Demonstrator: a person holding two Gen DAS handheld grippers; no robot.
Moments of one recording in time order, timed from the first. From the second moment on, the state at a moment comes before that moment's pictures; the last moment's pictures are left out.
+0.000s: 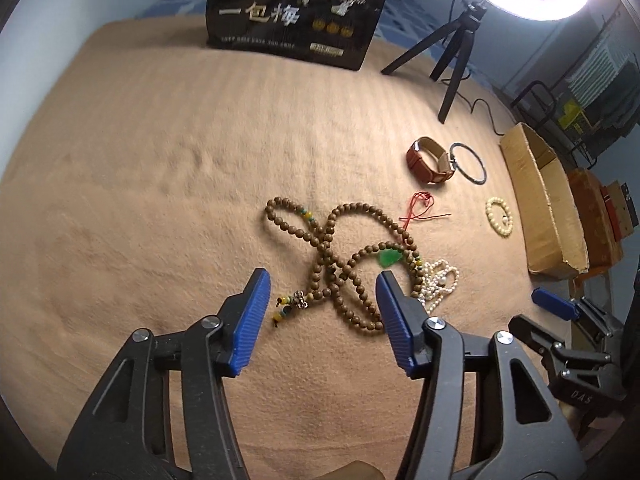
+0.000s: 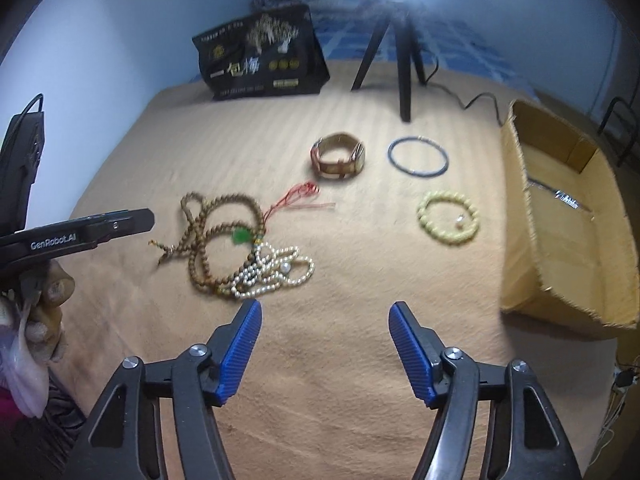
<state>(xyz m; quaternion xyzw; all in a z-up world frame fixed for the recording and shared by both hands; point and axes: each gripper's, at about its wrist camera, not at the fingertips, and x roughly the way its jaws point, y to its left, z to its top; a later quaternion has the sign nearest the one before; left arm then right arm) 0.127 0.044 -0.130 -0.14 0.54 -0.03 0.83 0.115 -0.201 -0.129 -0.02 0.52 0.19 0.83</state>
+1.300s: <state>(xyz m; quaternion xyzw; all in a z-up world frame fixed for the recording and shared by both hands) 0.167 0.010 -0.188 -0.06 0.59 0.00 0.81 0.153 -0.151 -0.182 -0.02 0.57 0.21 0.79</state>
